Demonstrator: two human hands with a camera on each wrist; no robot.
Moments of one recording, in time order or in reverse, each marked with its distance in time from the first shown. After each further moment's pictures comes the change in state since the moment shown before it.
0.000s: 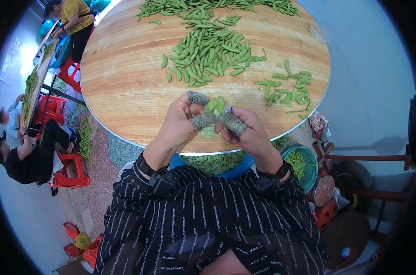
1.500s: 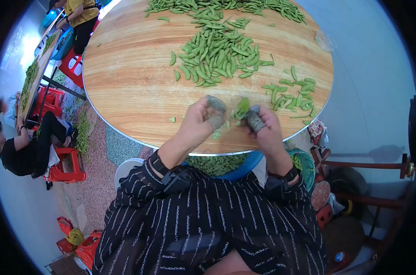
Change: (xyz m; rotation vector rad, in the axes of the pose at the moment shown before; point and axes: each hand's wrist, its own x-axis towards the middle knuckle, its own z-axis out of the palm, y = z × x) left_hand 0.009 -0.031 -0.005 0.018 -0.024 0.014; right_hand -0.003 0.008 -0.018 -0.142 0.321 -0.064
